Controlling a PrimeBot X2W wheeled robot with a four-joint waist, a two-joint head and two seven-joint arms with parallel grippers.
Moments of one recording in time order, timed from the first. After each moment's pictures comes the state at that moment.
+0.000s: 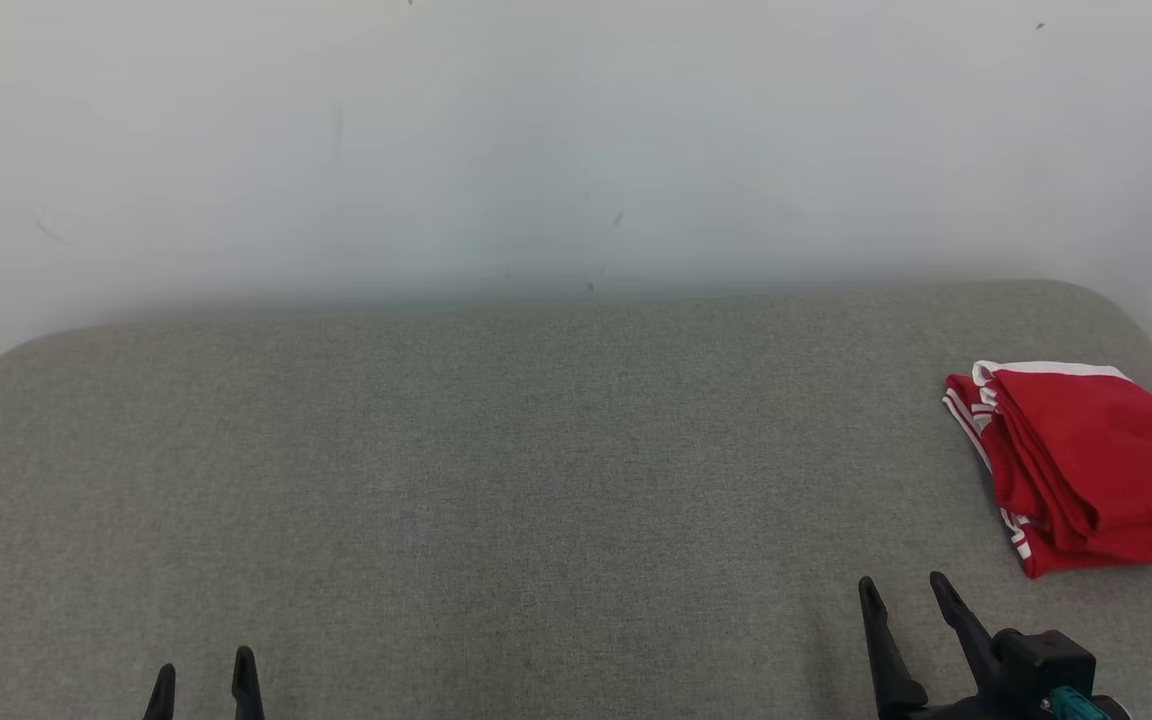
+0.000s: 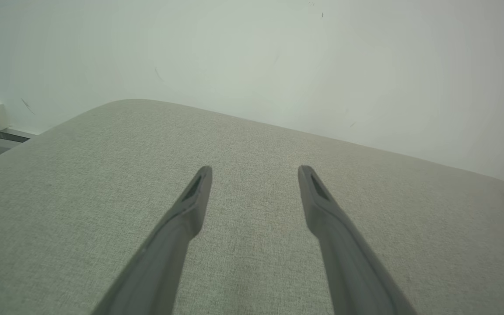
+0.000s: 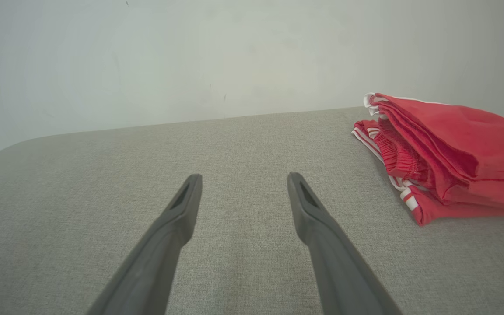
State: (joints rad) left arm 0.11 0.06 0.09 0.20 -0.30 -0.12 -0.26; right arm 0.00 -0.08 0.03 0.28 0.17 0.13 -0.15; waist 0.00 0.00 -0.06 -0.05
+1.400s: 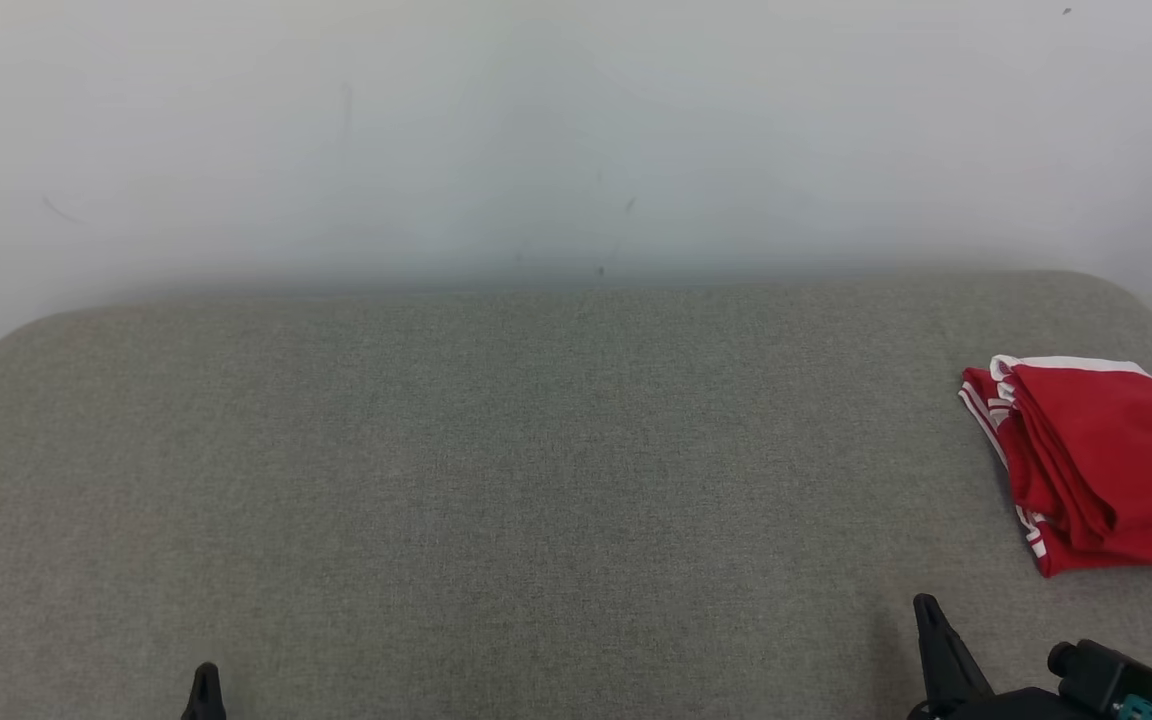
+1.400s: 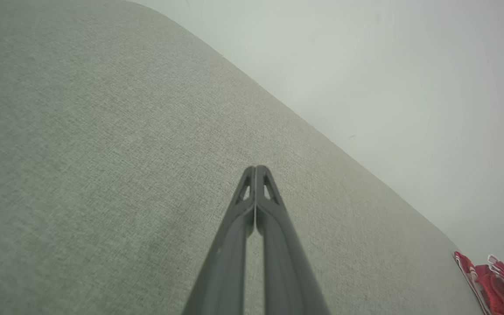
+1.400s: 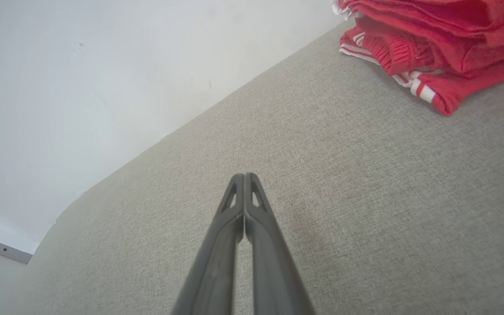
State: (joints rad) left arm 0.07 0.05 0.10 0.27 -0.69 -0.13 -0.15; right arm 0.00 -0.07 0.00 0.32 0.60 0.13 -0.07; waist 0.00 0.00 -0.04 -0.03
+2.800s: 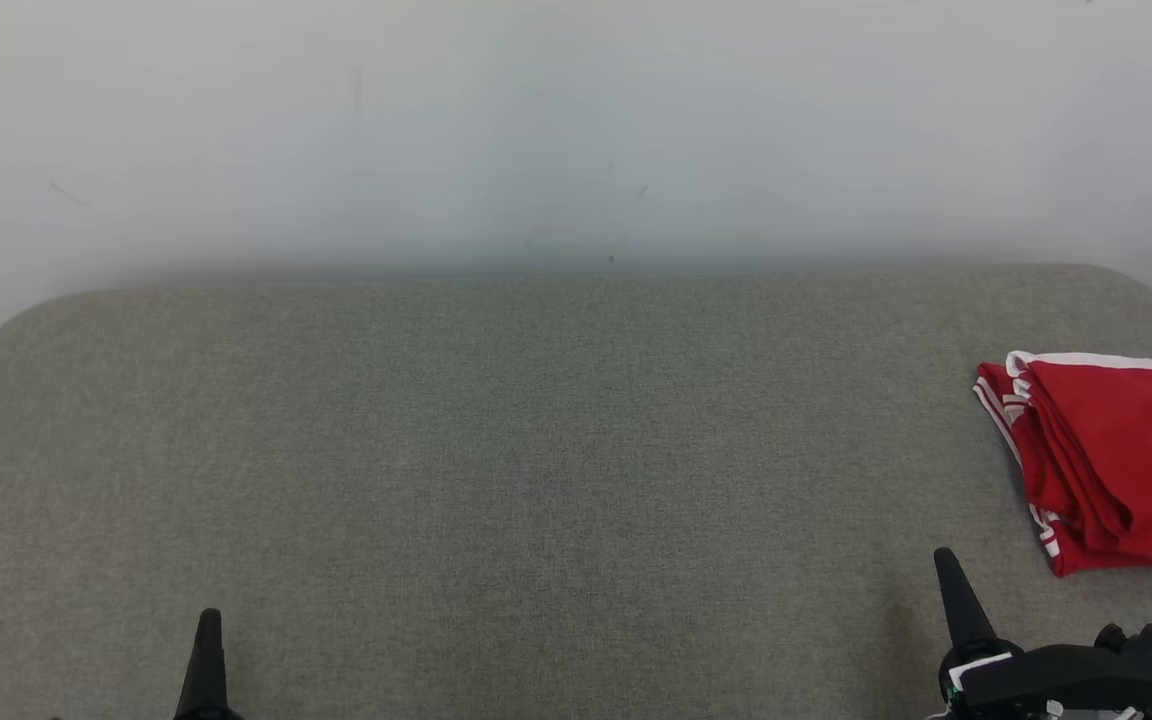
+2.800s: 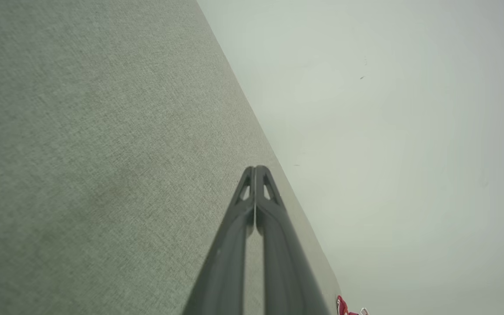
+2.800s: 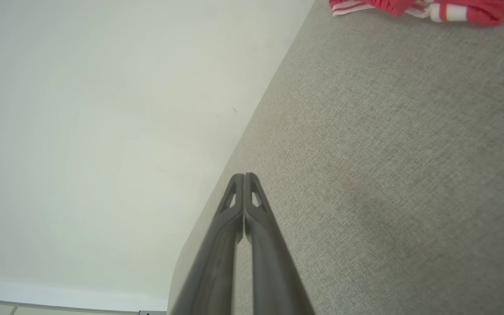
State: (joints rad) left arm -0.02 0.05 0.11 0.25 -1.17 -0.13 -0.02; right arm -0.06 -0.06 -0.06 0.29 1.12 0.13 0.03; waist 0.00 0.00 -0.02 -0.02
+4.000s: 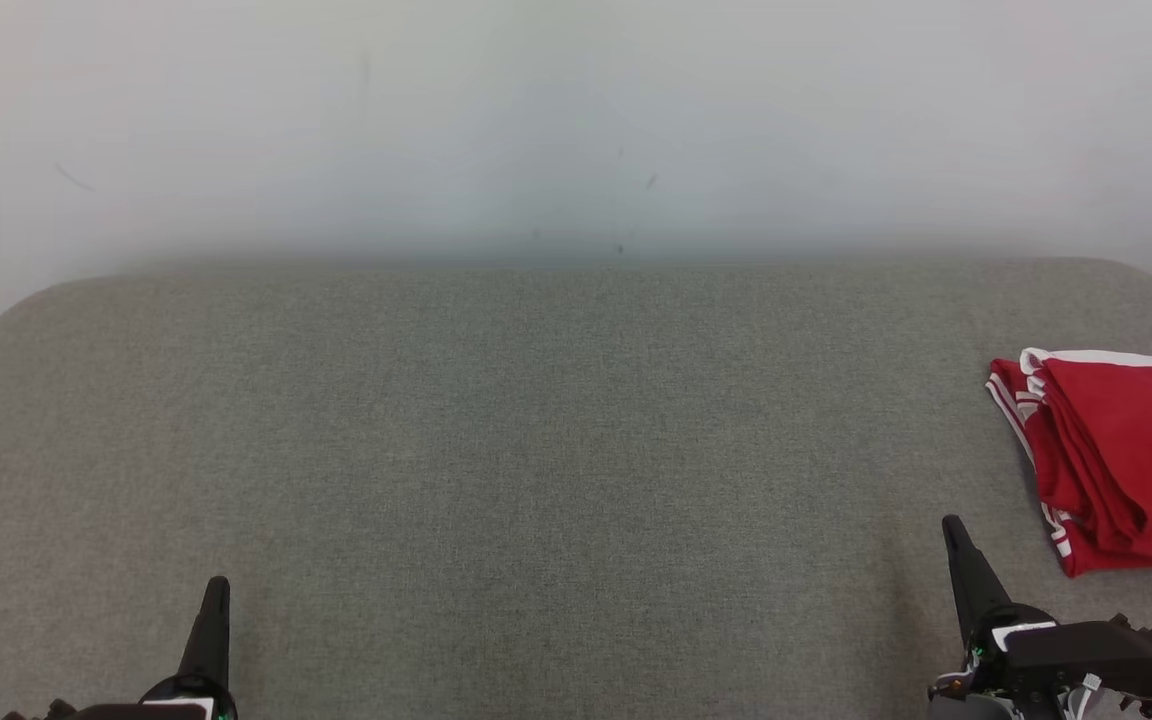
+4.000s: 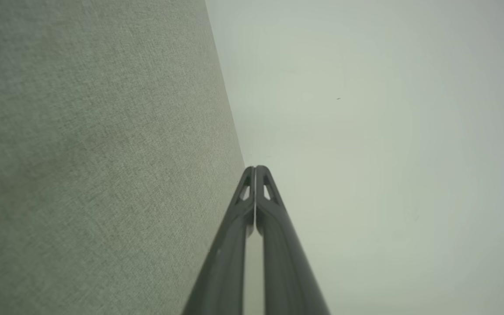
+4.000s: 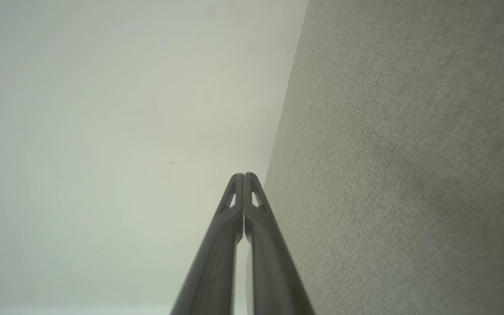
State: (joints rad) left arm -0.07 0.05 0.12 0.25 -1.46 -0.13 0.07; right arm -0.10 -0.05 -0.09 0.27 1.45 0.13 0.09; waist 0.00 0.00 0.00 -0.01
